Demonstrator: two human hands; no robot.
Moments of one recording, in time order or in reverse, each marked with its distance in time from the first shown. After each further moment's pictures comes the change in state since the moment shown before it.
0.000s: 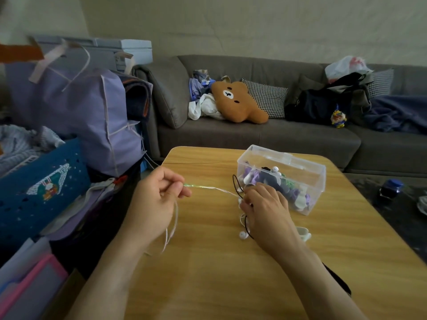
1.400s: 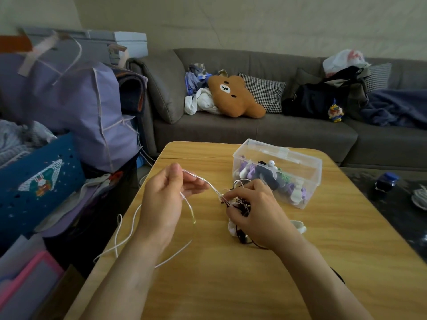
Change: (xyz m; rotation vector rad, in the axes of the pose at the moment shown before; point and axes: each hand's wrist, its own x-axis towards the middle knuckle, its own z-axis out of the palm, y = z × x) left_hand -0.005 0.017 0.039 -0.667 0.081 -0.133; right_hand -0.003 -0.007 -0.012 0.279 -0.121 0.033
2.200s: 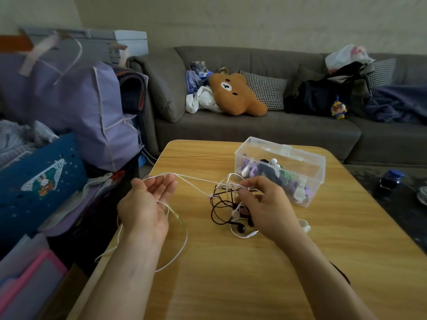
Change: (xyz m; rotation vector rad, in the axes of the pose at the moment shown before) left_hand 0.015 -0.004 -0.016 -0.430 0.610 -0.245; right_hand -0.002 -0.012 -0.008 0.512 0.105 0.303
